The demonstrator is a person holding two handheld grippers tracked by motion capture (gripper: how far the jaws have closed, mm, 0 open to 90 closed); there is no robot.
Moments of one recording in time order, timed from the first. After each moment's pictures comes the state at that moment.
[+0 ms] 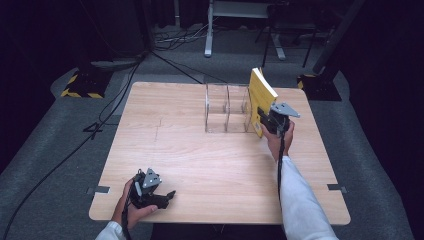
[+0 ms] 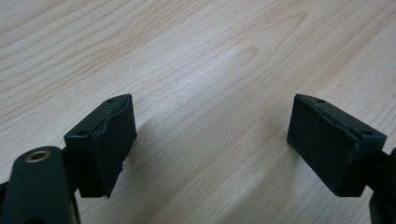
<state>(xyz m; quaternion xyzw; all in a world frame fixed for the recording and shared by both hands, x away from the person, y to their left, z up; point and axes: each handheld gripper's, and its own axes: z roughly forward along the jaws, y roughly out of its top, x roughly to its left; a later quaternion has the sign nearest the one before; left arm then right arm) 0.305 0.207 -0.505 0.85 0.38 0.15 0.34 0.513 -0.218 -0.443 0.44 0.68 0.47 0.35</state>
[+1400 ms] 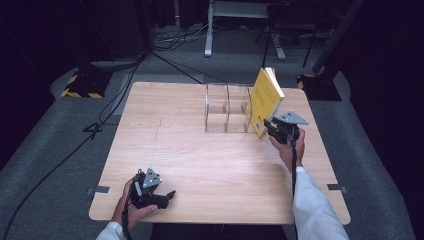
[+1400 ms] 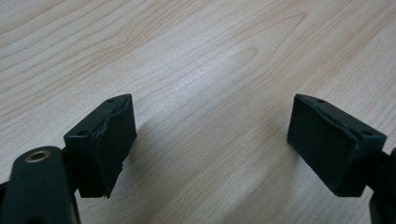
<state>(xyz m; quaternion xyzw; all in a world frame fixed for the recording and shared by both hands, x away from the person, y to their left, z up) 0.306 0.207 -0.505 0.85 0.38 0.15 0.34 0.482 -0.245 -0.444 0.42 0.73 0.43 0.33</state>
